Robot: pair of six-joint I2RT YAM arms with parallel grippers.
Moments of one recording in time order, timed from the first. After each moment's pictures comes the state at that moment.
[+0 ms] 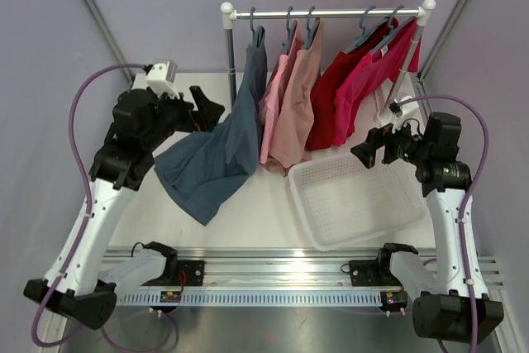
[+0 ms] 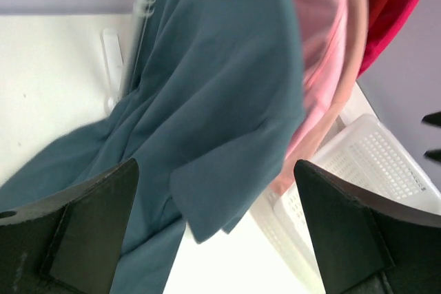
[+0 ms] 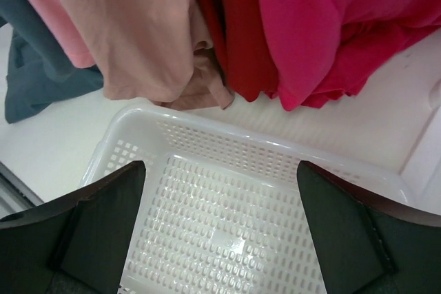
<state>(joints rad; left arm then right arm) -0.31 0.98 1.24 -0.49 0.17 -0.34 -0.12 0.92 1.01 -0.60 -0.70 -0.20</state>
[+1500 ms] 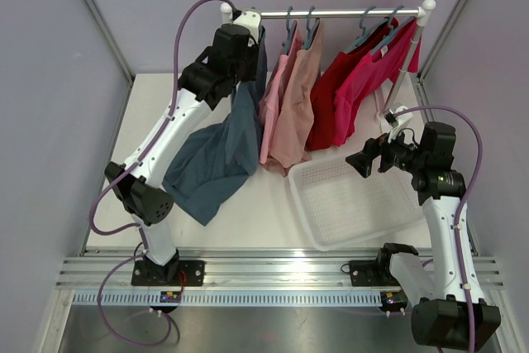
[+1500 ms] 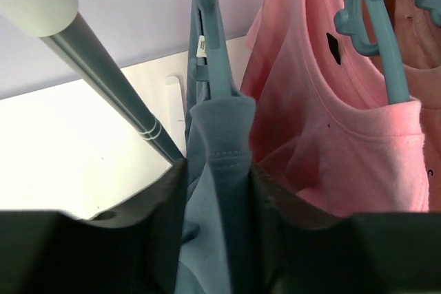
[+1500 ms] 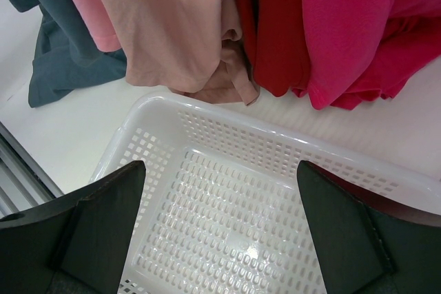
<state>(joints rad) -0.58 1.81 2.11 -0.72 -0.32 -0.10 -0.12 0.87 0.89 -0.54 -0.80 -0.20</state>
